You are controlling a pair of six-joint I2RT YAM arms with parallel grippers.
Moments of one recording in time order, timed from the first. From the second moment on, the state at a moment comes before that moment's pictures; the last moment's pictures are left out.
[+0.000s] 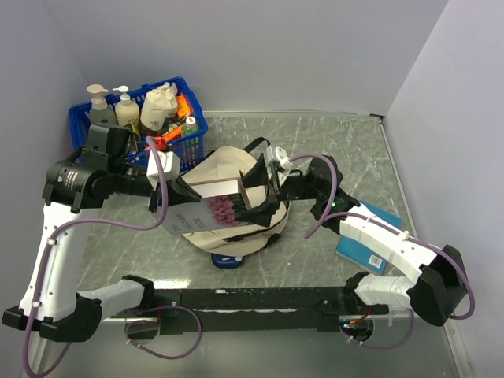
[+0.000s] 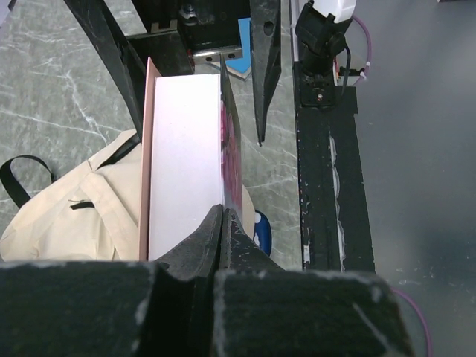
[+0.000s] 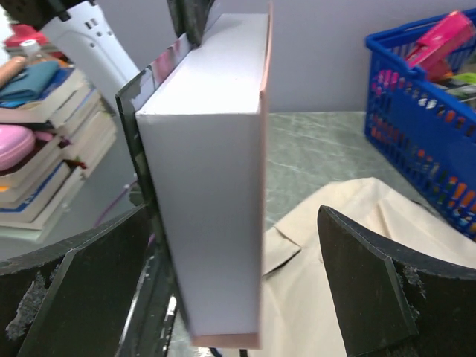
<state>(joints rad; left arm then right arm) -0.29 1.14 1.69 -1.36 1.10 0.82 0.70 1.18 0.89 0.42 -0.95 0.17</state>
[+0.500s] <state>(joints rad) -0.29 1.16 1.70 -1.24 1.09 0.70 0.74 1.26 0.95 0.44 -0.92 0.22</state>
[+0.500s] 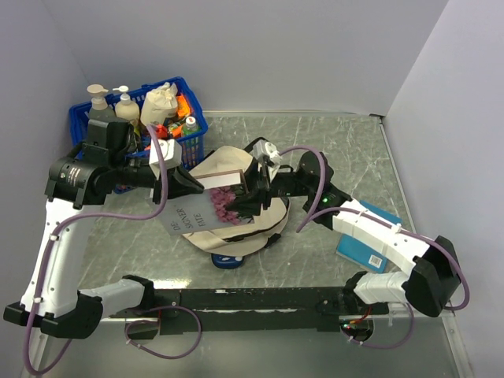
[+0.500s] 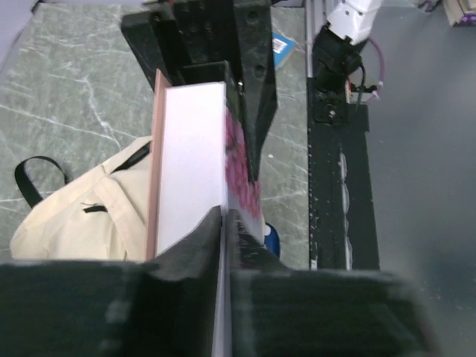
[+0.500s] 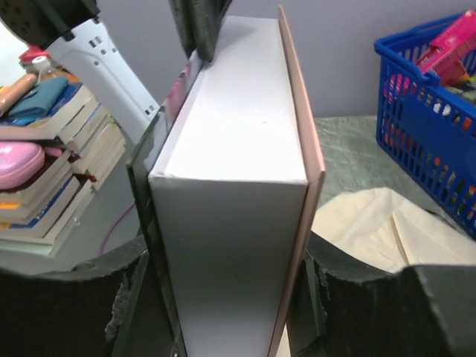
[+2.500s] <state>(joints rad) -1.00 1.55 1.08 -0.22 -0.05 0.50 0.49 0.58 0.89 -0.76 0.36 0.57</state>
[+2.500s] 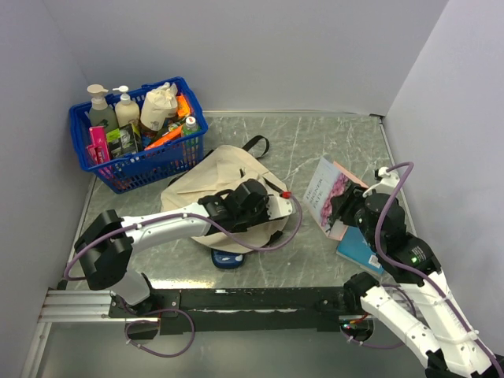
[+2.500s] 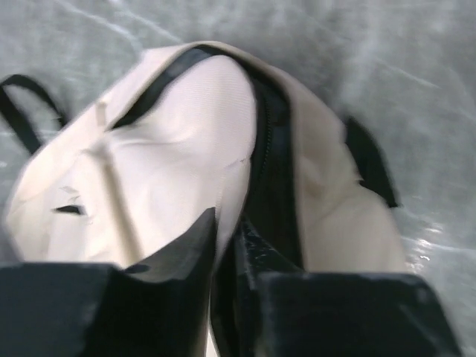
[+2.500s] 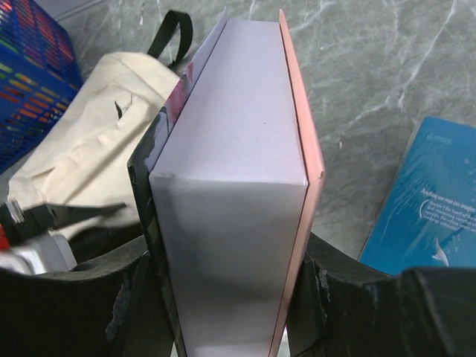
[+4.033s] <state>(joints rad) -0.99 1.27 1.05 -0.29 0.02 0.49 0.15 0.74 0.62 -0.38 -0.48 1.06</state>
